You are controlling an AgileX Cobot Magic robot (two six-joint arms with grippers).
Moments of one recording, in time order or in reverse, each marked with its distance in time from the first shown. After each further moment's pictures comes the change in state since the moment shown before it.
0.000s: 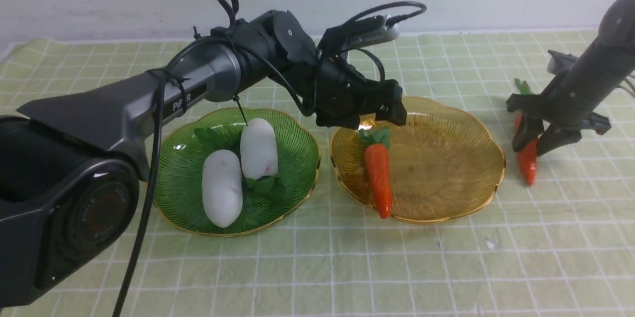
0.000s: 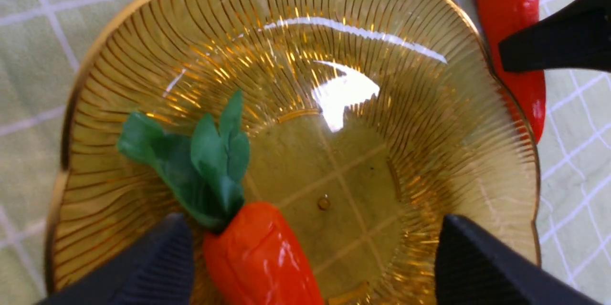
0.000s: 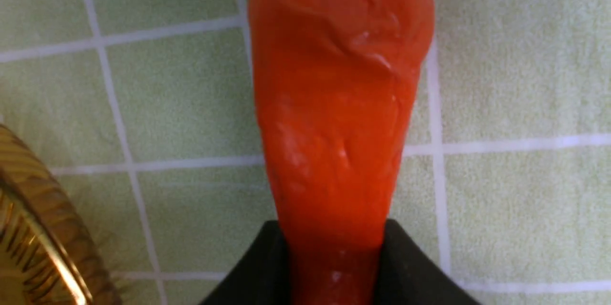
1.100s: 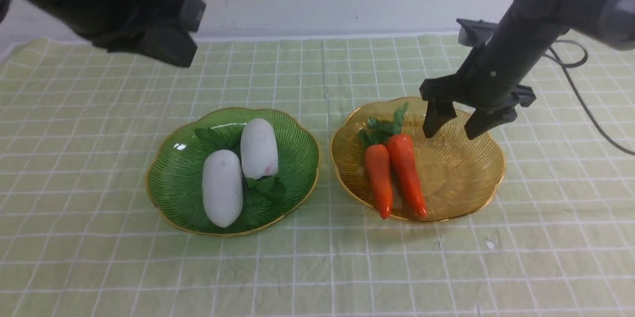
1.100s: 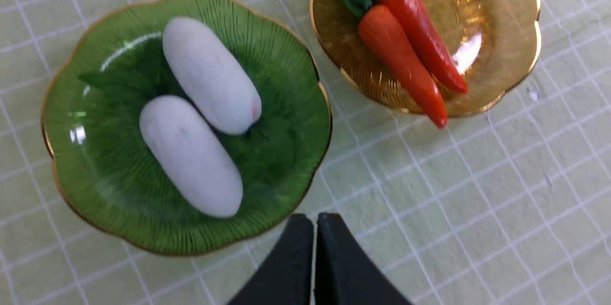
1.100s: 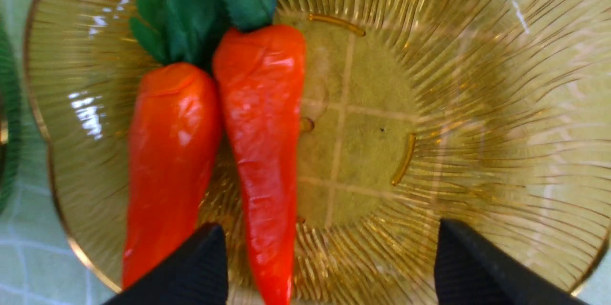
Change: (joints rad) right arm 0.314 -0.301 0.128 -0.023 0.007 0.067; left arm 0.167 -0.880 0.420 0.381 0.422 -0.061
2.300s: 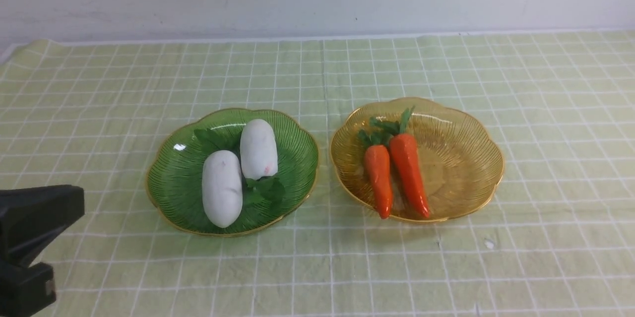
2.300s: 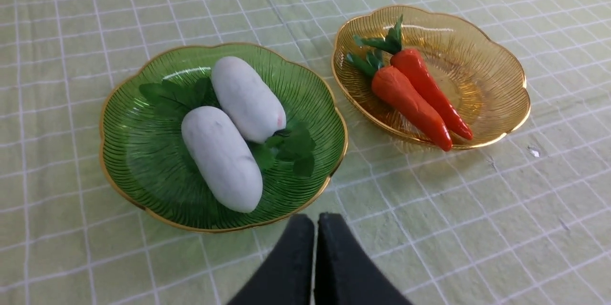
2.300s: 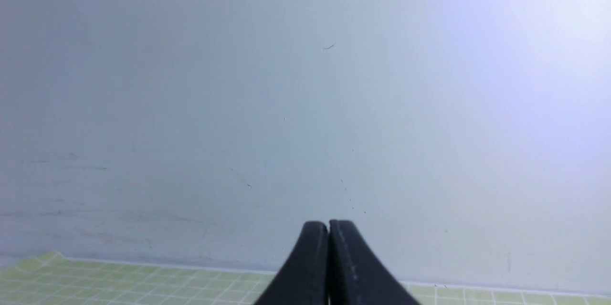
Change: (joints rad) right arm -0.001 -2.049 1.526 -0.094 -1.037 -0.119; left arm 0.000 -0.826 0.836 -0.002 -0.526 -0.019
